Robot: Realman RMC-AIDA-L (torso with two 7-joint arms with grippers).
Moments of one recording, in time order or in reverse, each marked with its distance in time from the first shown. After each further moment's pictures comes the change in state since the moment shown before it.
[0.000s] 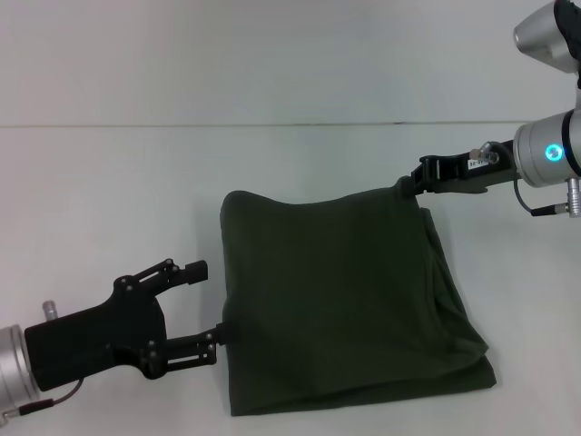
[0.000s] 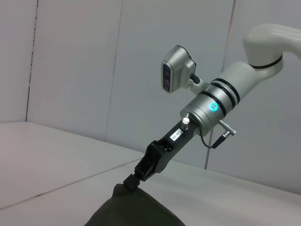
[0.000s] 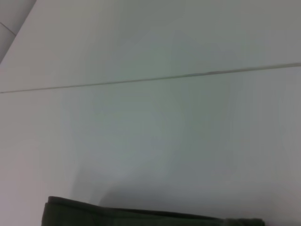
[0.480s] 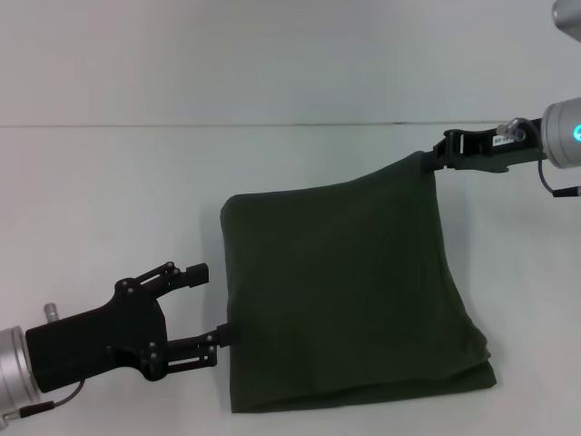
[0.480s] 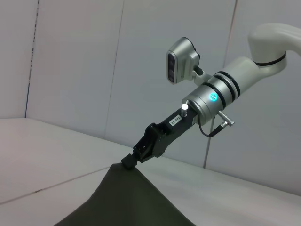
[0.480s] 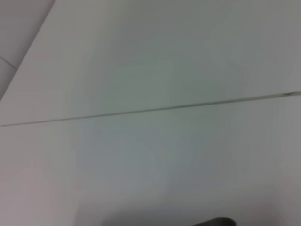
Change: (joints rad) left arm -0.001 0.001 0.001 -0.005 0.005 -0.001 -0.015; right arm -0.026 -0.029 0.034 -0.033 0.044 -0.008 -0.001
